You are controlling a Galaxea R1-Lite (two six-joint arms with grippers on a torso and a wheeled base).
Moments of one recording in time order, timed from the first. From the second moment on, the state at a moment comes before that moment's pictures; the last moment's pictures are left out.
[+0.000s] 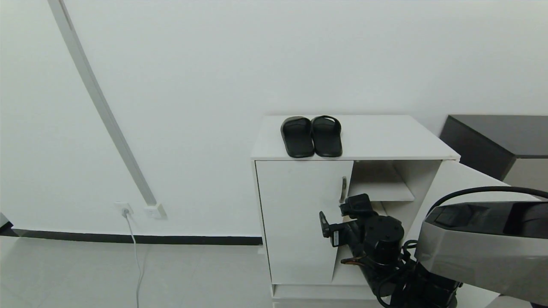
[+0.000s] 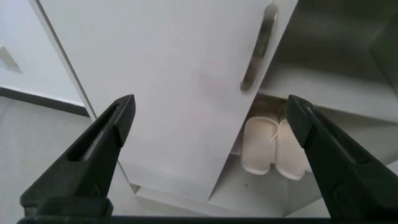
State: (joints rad) left arm 0.00 0.00 0.00 0.00 0.00 -0.01; right arm 0.72 2.30 -0.68 -1.57 -0.53 -0.02
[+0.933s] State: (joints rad) left arm 0.00 0.00 0.00 0.00 0.00 -0.01; right arm 0.72 2.30 -0.66 -1.57 -0.52 -0.01
